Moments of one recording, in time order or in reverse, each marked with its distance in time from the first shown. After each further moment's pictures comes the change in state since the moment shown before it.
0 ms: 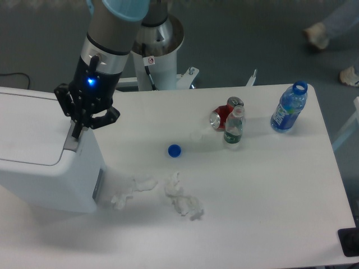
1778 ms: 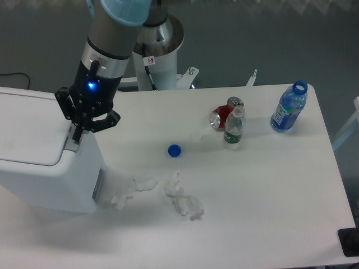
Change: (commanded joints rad) arm 0.000 -0.012 -0.003 0.015 0.003 0.003
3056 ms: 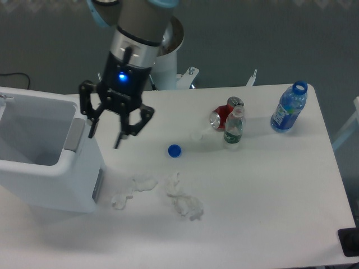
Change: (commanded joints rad) arm 0.192 0.008 0.000 0.106 -0.017 0.005
